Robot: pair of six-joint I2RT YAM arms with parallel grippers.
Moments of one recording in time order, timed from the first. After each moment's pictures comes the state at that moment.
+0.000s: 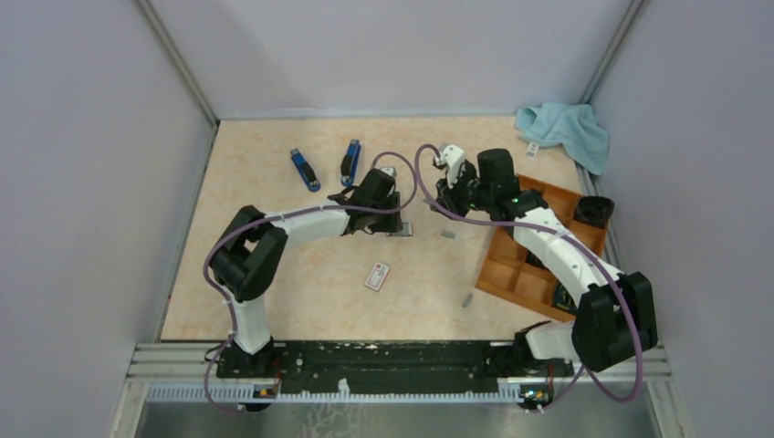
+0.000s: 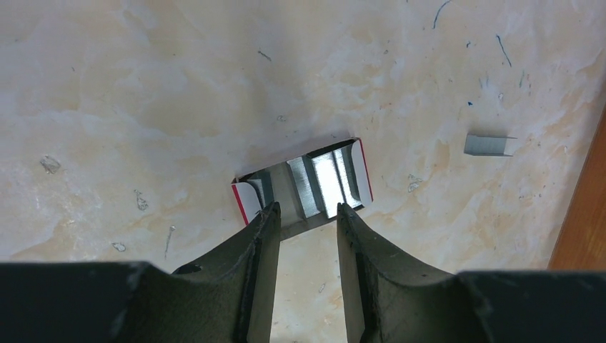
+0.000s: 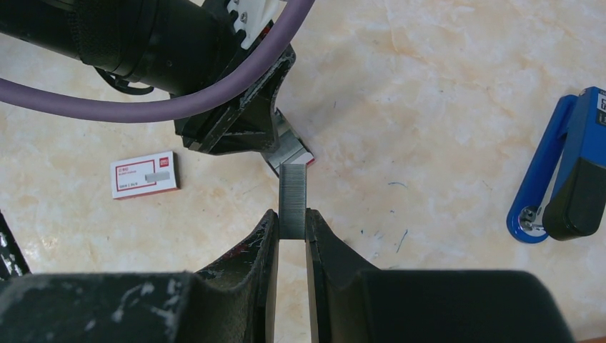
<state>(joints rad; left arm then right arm) -0.72 1.88 1.20 -0.15 -0.05 -0.56 0.36 1.31 0.98 -0.28 -0.53 -0.29</state>
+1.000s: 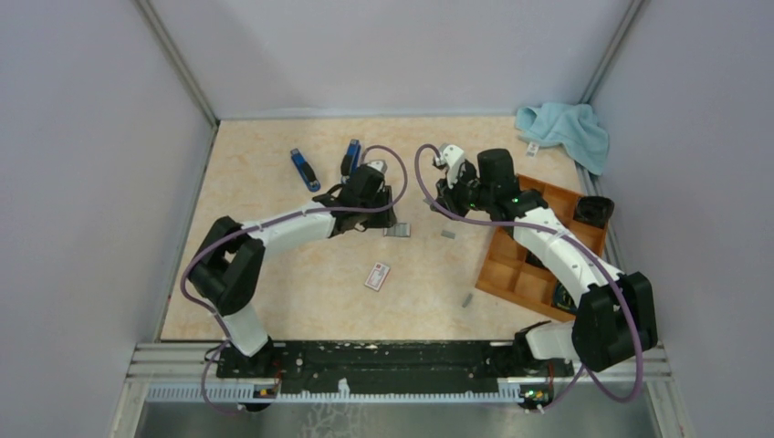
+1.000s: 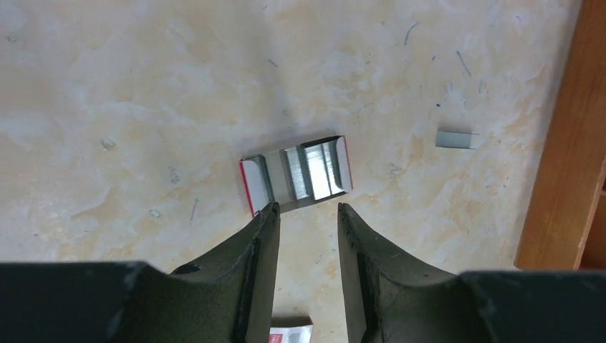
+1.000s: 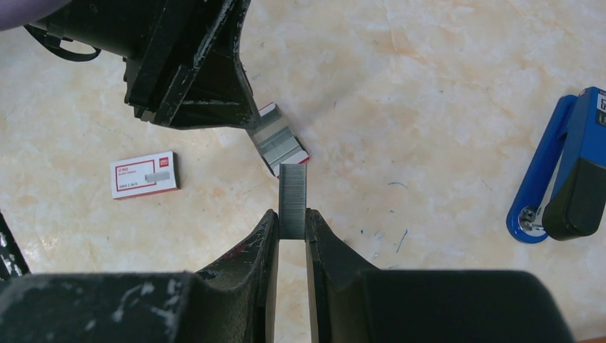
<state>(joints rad) -0.71 1.76 1.15 -0.16 -0.06 -0.55 0.36 1.31 0.98 -0.28 -0.52 -0.30</state>
